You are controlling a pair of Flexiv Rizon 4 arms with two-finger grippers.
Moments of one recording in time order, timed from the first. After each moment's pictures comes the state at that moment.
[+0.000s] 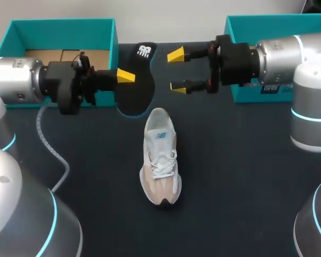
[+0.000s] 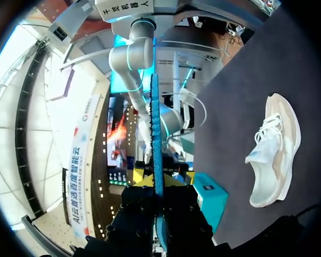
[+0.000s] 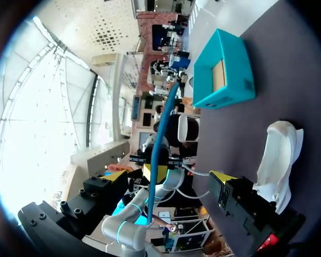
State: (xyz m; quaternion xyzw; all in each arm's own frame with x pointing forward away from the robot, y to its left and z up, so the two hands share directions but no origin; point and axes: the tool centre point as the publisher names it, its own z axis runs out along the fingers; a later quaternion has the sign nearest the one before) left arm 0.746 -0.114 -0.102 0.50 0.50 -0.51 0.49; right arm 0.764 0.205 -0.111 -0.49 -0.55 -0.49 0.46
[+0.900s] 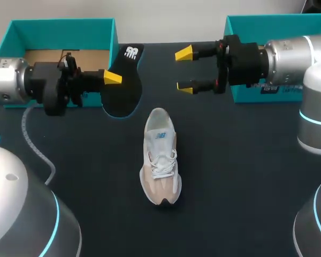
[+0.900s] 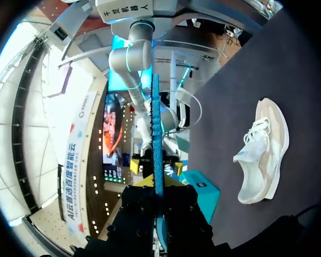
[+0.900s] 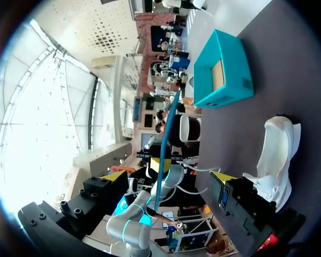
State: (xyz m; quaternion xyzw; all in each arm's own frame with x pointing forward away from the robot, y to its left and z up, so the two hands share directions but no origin) left arm 0.745 -0.088 -0.105 0.49 0.52 -0.51 0.47; right arm 0.759 0.190 -0.104 -0.50 -0.54 -0.49 0.47
